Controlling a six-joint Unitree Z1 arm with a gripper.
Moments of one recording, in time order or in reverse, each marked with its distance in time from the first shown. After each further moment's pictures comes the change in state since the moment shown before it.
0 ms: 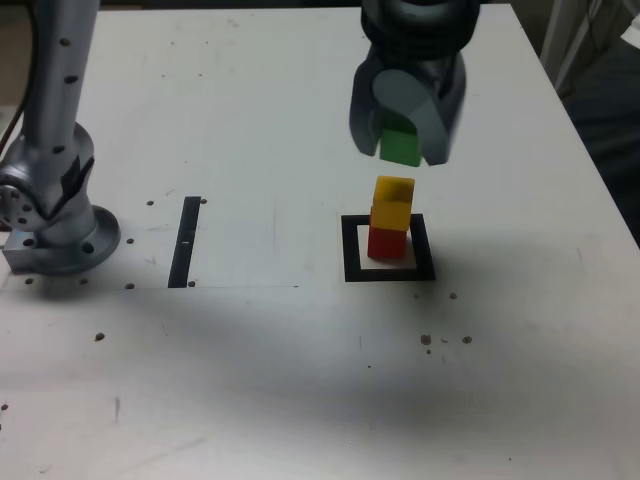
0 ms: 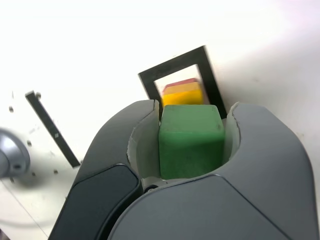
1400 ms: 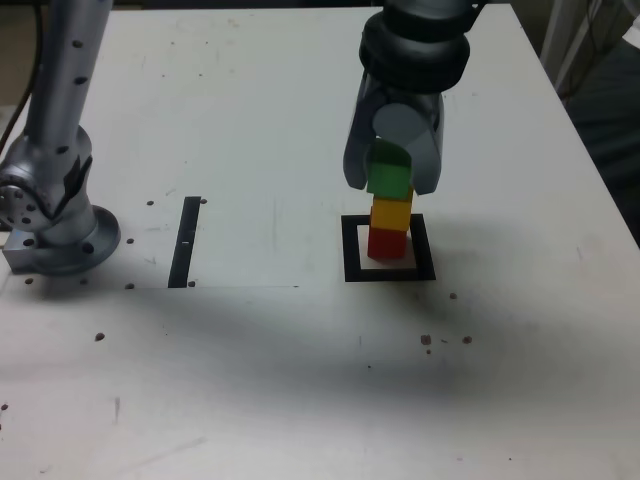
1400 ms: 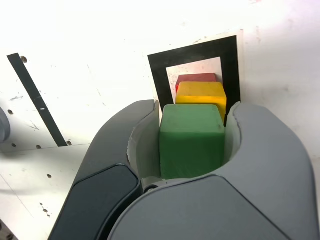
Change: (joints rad) arm 0.055 0.049 0.085 -0.053 -0.099 -0.085
